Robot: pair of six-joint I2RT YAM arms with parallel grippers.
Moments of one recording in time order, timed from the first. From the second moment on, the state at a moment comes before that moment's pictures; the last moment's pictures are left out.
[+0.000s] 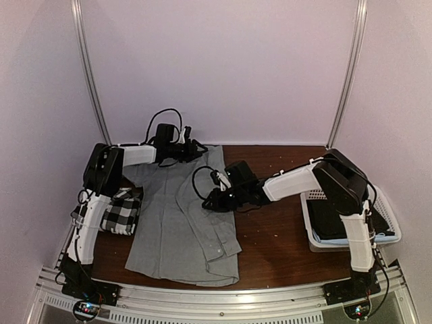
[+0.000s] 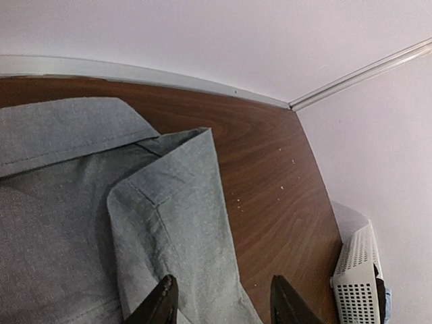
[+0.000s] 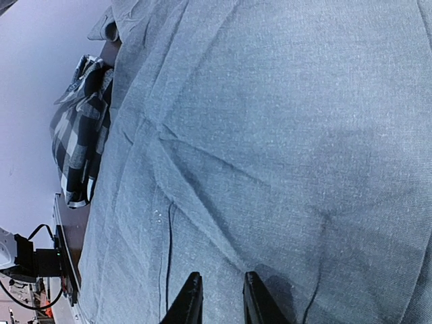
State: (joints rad) left arm -0.37 2.51 1.96 0.10 0.68 -0.64; right arm 0.80 2.19 1.38 0.14 -0.40 0.68
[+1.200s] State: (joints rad) left arm -0.37 2.15 1.49 0.16 0.73 -0.66; right arm 0.71 2.14 1.50 0.06 -0.38 0.63
